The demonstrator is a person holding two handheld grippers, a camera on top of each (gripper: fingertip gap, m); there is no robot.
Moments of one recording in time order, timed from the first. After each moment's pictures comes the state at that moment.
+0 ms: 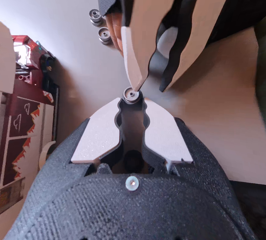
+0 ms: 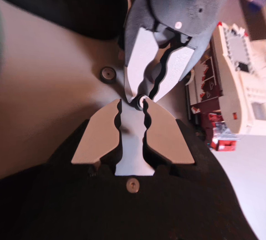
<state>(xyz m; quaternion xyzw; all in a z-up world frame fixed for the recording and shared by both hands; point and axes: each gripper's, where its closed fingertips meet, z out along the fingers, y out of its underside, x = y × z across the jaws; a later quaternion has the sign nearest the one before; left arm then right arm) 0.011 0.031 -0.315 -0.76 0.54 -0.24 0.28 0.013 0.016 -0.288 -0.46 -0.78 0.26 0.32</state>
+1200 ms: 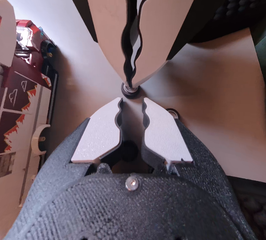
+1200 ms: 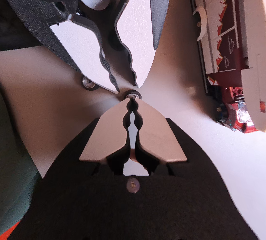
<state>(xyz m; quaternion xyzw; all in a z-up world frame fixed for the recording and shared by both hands) 0.000 0.023 -0.315 -0.77 0.51 -0.25 0.30 0.006 0.031 -0.305 -0.67 -0.72 0.16 0.09</state>
